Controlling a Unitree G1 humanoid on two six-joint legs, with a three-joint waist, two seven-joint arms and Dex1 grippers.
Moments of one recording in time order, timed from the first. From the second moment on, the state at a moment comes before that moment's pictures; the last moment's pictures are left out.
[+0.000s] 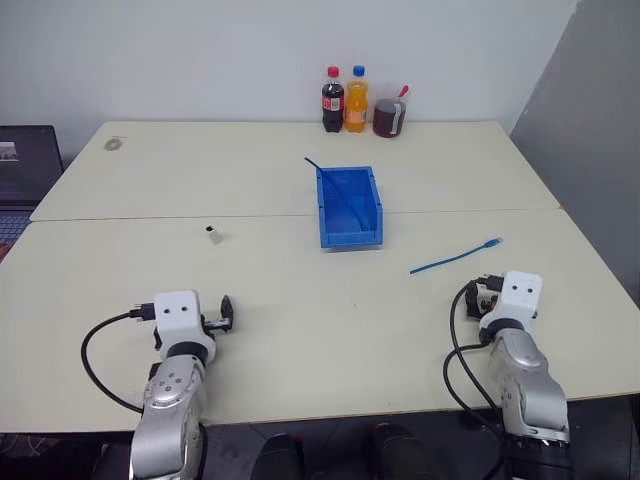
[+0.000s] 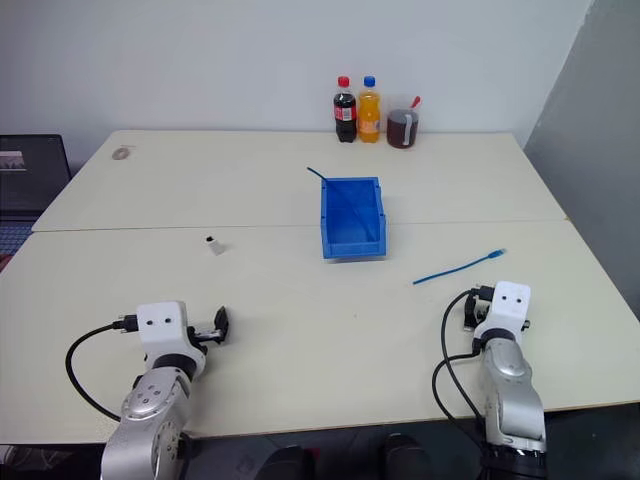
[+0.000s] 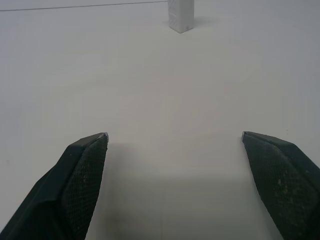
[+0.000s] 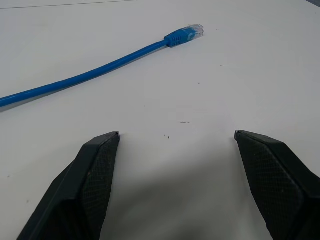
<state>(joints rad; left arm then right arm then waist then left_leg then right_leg) 0.11 0.15 0.24 -0.36 -0.07 0.50 0.01 -0.07 -0.09 -0.20 -0.19 0.06 0.49 -0.10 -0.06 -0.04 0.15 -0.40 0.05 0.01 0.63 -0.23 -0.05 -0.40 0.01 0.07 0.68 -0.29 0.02</state>
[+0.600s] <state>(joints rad) 0.10 0.15 0.25 -0.36 -0.09 0.49 0.01 -0.05 -0.08 -0.21 -0.23 0.06 0.51 -0.11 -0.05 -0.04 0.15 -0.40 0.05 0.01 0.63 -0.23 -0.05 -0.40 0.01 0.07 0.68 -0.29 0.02</state>
